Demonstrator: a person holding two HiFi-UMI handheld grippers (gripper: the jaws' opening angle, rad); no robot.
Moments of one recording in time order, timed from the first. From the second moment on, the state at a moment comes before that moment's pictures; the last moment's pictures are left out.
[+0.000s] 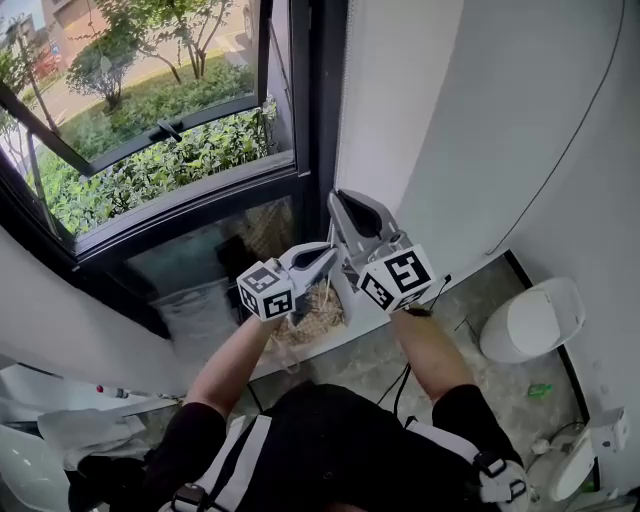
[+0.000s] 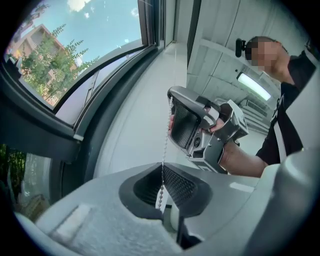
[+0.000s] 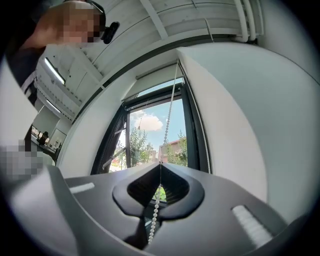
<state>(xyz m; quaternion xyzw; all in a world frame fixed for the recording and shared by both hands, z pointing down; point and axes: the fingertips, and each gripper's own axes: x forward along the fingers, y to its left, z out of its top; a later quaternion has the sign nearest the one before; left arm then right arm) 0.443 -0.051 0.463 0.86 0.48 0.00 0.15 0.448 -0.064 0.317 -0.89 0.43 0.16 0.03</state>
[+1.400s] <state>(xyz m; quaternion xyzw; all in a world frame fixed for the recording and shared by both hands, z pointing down) 0.468 -0.063 0.252 0.81 0.52 -0.15 0.20 0.438 -0.064 0.451 -0.89 0.45 0.01 0.01</state>
